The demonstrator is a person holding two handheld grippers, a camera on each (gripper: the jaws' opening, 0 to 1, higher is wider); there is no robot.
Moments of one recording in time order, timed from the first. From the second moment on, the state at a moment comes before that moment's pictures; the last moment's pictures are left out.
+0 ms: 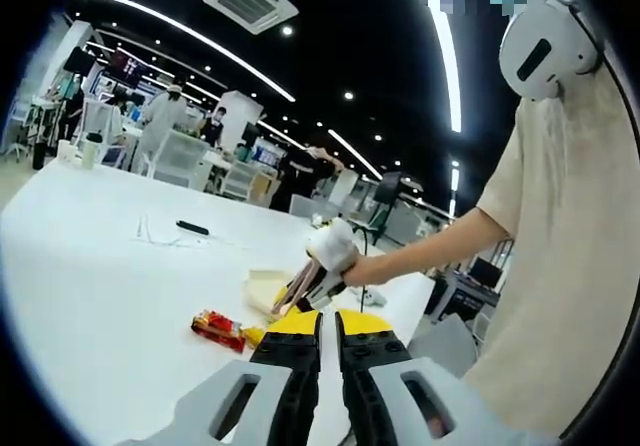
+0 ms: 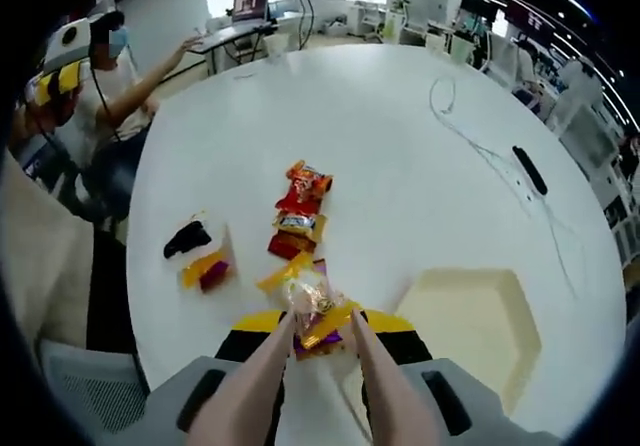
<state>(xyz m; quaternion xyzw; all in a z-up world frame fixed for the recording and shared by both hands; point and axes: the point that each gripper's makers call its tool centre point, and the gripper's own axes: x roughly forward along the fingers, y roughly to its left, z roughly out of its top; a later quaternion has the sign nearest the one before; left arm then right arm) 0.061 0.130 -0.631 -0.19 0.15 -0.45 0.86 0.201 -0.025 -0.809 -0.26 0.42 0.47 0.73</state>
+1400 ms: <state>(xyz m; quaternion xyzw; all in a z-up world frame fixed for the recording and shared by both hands) 0.060 0.121 -0.637 -0.19 0.16 -0.46 0.85 0.179 -0.045 -0.825 -0.32 0.39 0.48 0.72</state>
